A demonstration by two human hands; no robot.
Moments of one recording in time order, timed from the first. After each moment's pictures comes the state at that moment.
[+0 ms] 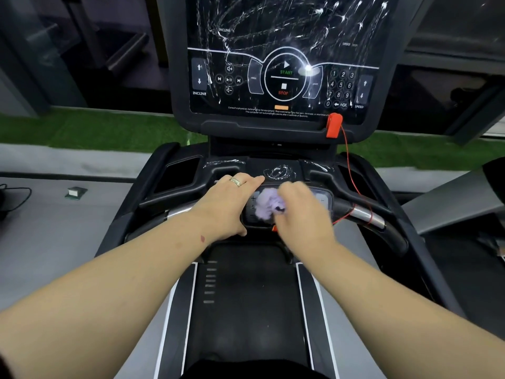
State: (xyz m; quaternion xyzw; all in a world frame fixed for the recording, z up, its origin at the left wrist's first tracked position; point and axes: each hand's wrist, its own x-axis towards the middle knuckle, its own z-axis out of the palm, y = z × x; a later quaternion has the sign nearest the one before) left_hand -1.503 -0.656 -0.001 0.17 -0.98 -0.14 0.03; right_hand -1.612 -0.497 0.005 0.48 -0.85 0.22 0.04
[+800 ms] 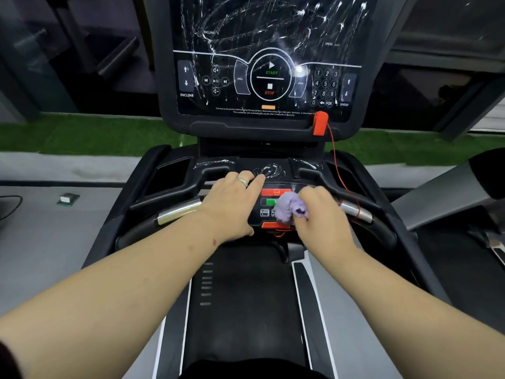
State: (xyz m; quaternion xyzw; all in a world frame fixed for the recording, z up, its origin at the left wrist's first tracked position) left_hand -1.525 -0.625 0.010 0.17 -0.99 0.02 0.02; right_hand -1.645 -0.450 -0.002 0.45 -0.86 0.26 0.05
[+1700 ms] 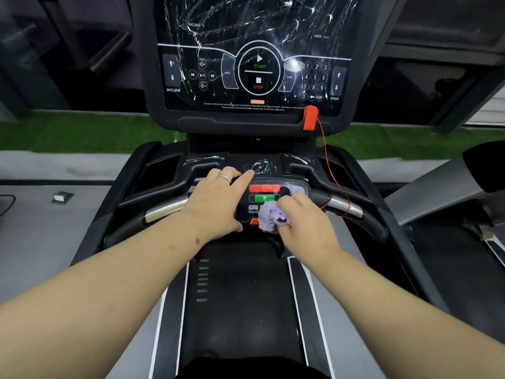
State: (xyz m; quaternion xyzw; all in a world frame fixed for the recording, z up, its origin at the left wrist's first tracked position) left_hand -1.521 -0.623 0.009 0.19 -0.98 -0.03 0.03; right_hand -1.643 -0.440 -0.020 0.50 -0.84 0.21 0.06
